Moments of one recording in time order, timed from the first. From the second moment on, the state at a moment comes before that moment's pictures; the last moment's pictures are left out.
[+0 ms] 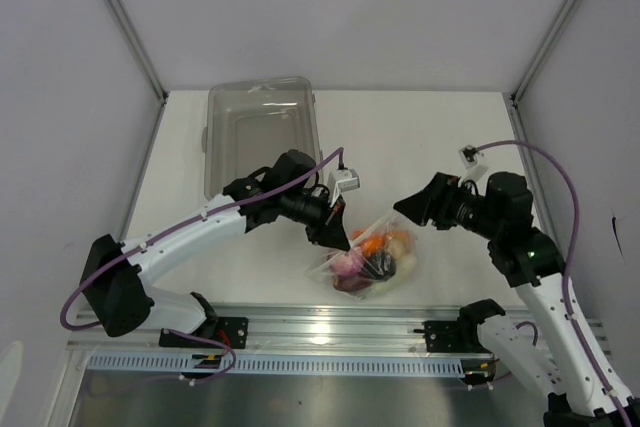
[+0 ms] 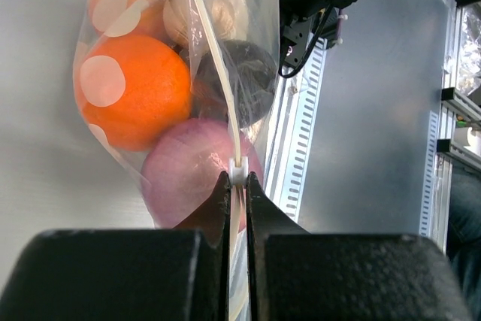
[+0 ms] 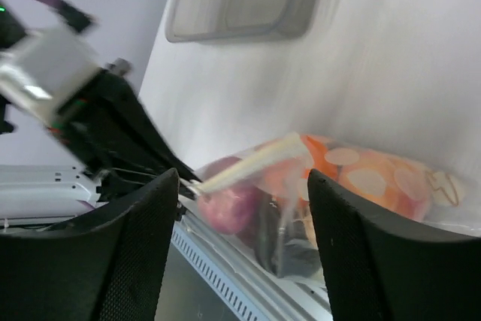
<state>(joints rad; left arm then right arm) -0.82 1.35 1.09 -0.48 0.74 -0.12 0.32 0.69 0.80 -0.50 -0.48 0.63</state>
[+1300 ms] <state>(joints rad) -0.82 1.36 1.11 -0.54 0.86 -0.05 0.59 1.09 0.97 -0.64 -0.69 0.30</state>
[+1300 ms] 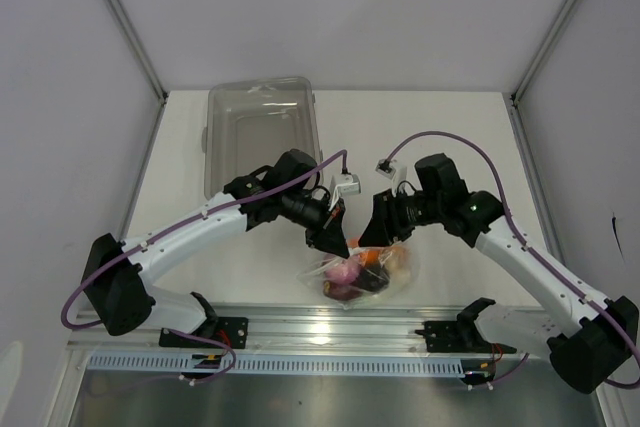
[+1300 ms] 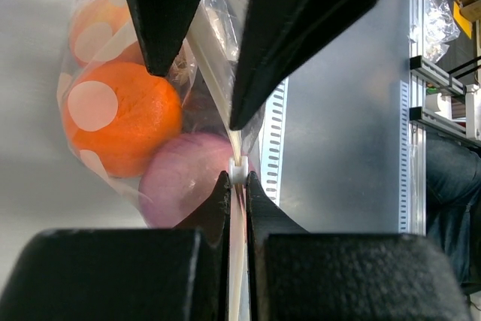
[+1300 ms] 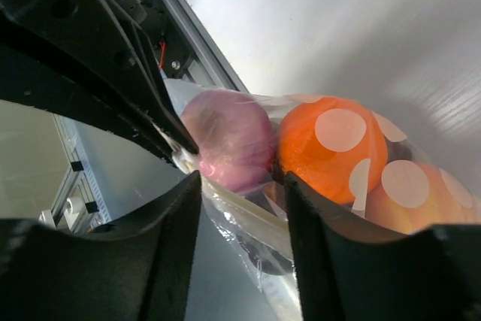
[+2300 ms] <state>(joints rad) -0.82 1.35 1.12 -0.67 0.95 0.06 0.60 1.19 1.10 -0.69 -0.82 0.19</state>
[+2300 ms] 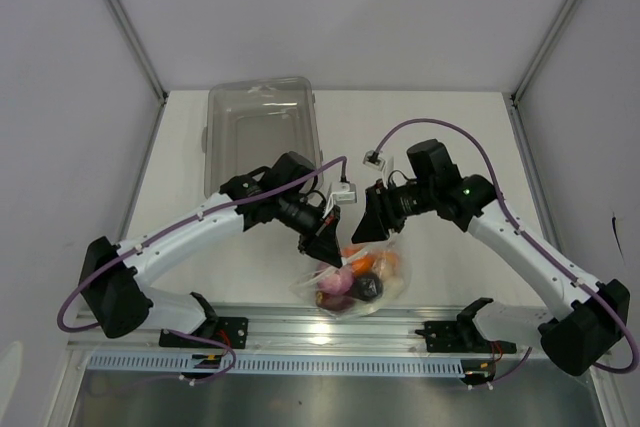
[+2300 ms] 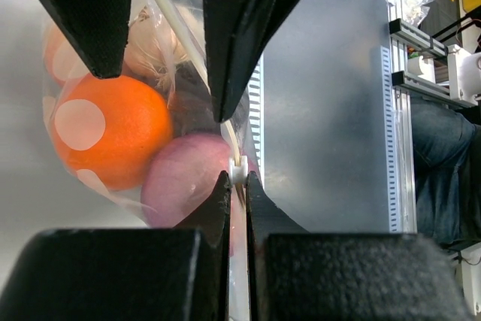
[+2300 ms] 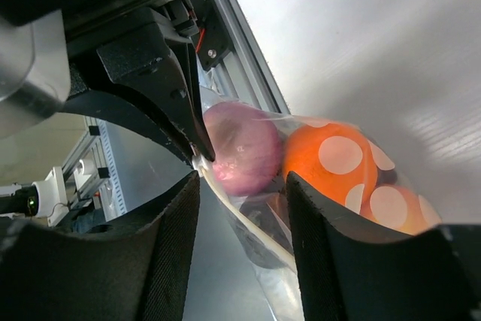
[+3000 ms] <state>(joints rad) -0.81 1.31 1.09 -0.61 0.90 0.04 0.68 1.14 1.01 -0.67 -0.84 0.22</state>
